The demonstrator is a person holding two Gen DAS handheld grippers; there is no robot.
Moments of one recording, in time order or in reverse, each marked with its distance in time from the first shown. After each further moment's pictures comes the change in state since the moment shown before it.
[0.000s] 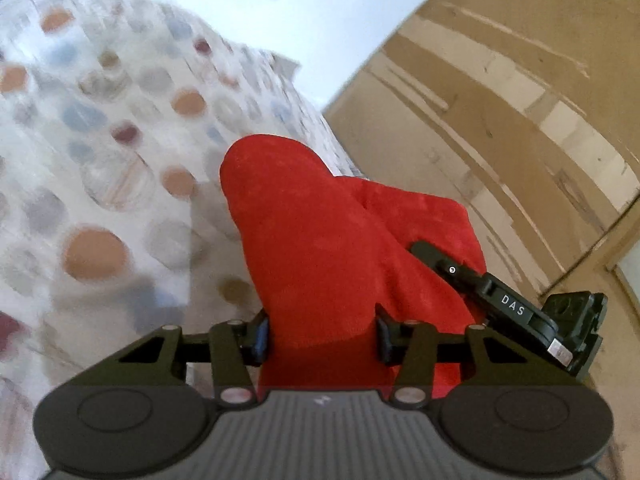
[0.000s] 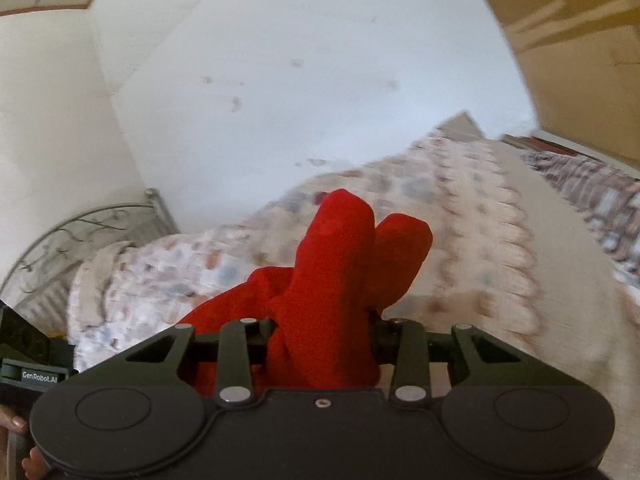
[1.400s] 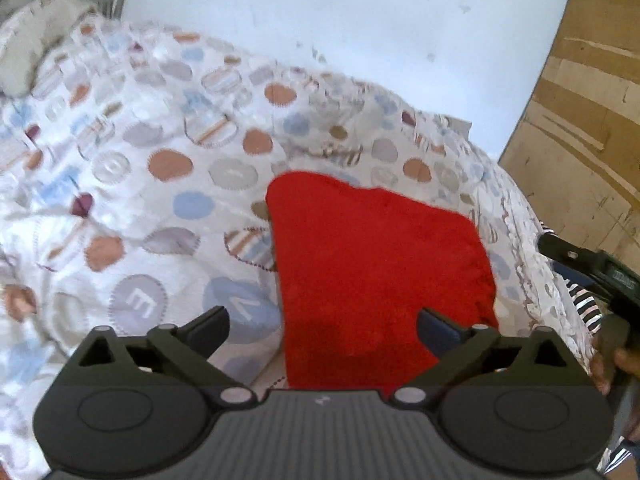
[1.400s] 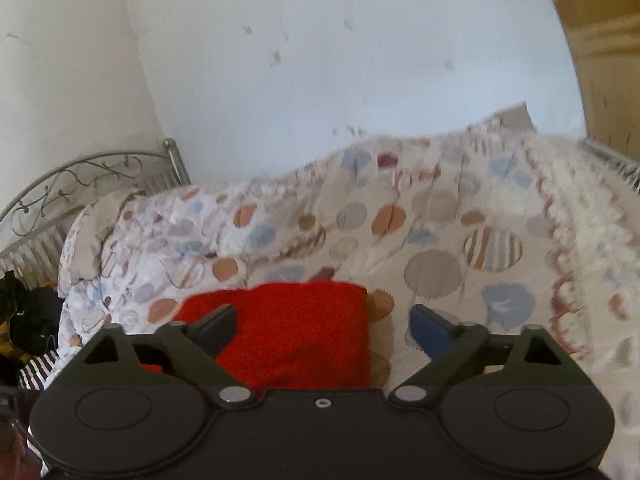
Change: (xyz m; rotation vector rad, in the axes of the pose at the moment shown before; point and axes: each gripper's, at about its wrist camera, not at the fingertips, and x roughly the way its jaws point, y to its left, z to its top) left arm -0.110 0.065 -0.031 -0.001 -0.185 0.555; right arm 0.074 0.094 -0.033 -0.166 0.042 -0.026
